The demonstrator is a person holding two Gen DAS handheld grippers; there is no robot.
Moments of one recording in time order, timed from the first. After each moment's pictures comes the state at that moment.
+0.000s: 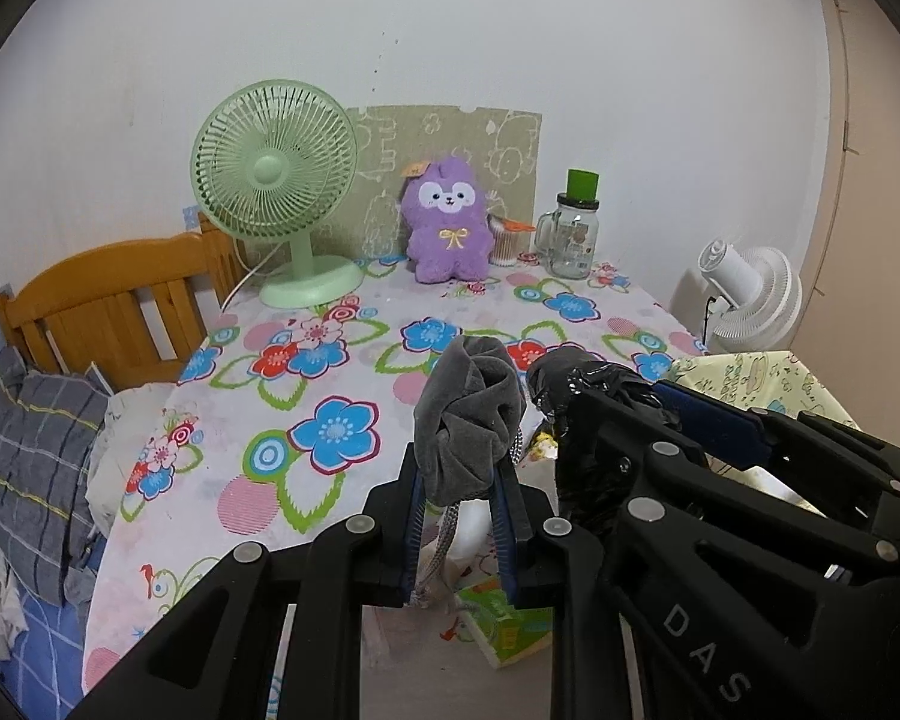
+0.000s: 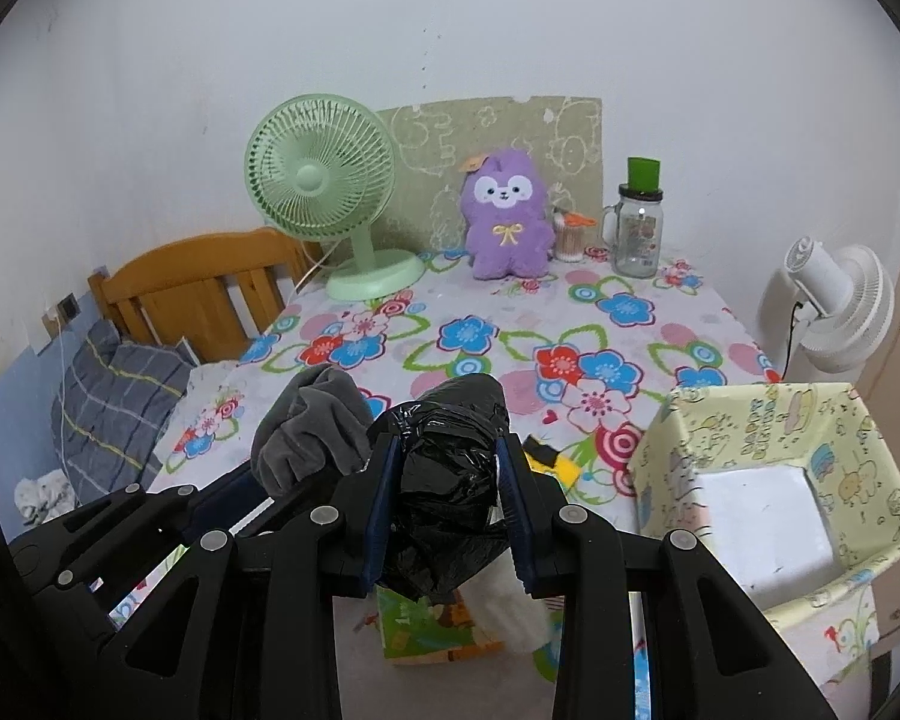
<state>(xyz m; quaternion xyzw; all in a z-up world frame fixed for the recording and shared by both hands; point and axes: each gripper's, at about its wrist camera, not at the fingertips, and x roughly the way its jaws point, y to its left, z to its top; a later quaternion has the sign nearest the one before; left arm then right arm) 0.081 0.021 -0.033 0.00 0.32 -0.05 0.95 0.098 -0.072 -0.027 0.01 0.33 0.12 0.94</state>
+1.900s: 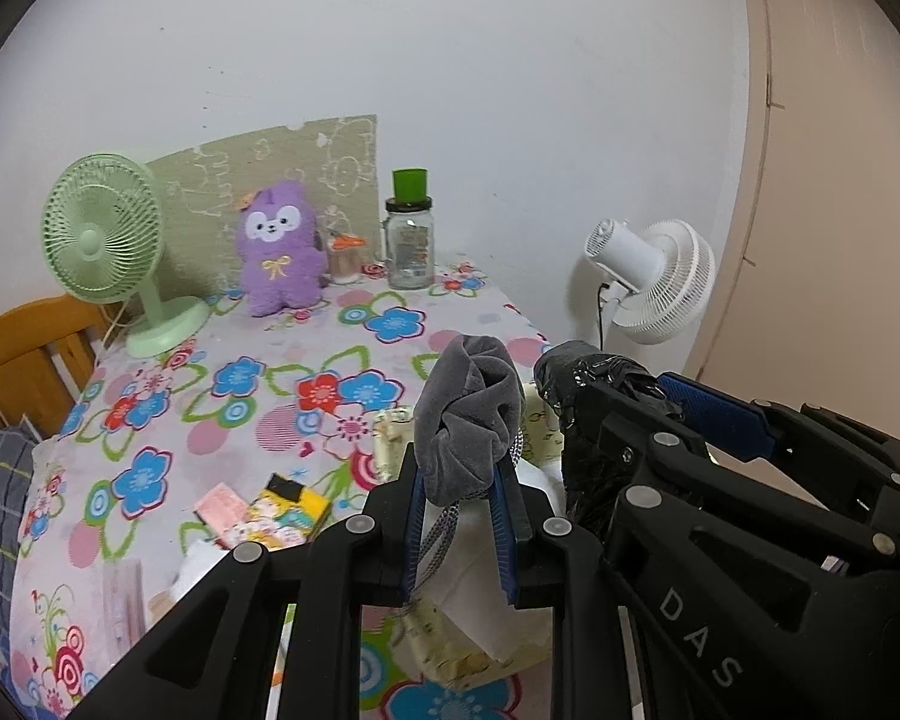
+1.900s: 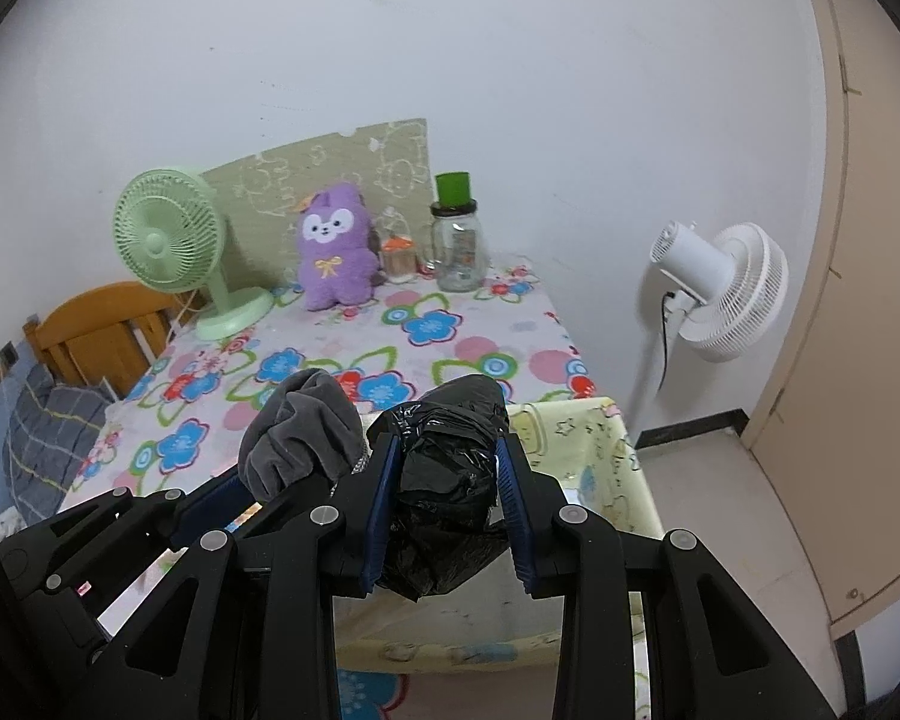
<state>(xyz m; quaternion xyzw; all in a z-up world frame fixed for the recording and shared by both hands) 0.103 -0.166 -0.023 0.04 0.32 -0.12 0.94 0.106 -0.264 -0.009 0.03 0.32 0.03 0.95</state>
